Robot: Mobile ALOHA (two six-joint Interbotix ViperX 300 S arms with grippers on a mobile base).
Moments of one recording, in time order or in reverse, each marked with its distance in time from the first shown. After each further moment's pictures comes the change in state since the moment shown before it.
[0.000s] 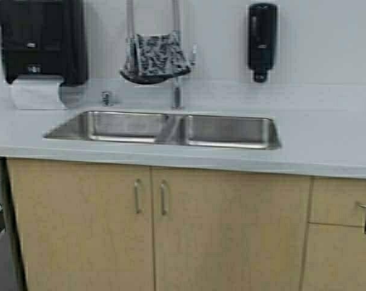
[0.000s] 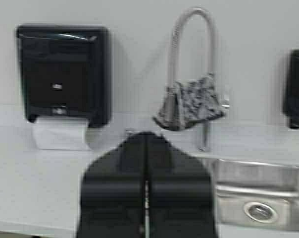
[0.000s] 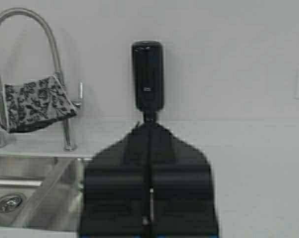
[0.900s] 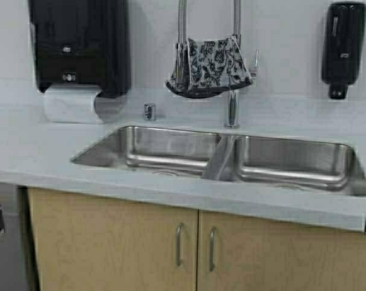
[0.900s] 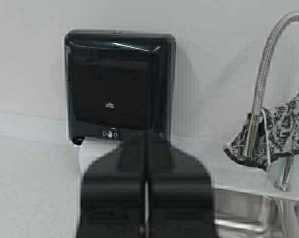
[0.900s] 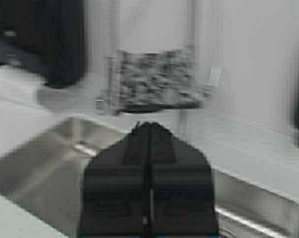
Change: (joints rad) left arm 0.000 -0.034 0.014 0.000 0.021 0.003; right arm 0.293 0.245 -0.095 -0.112 0.009 -0.008
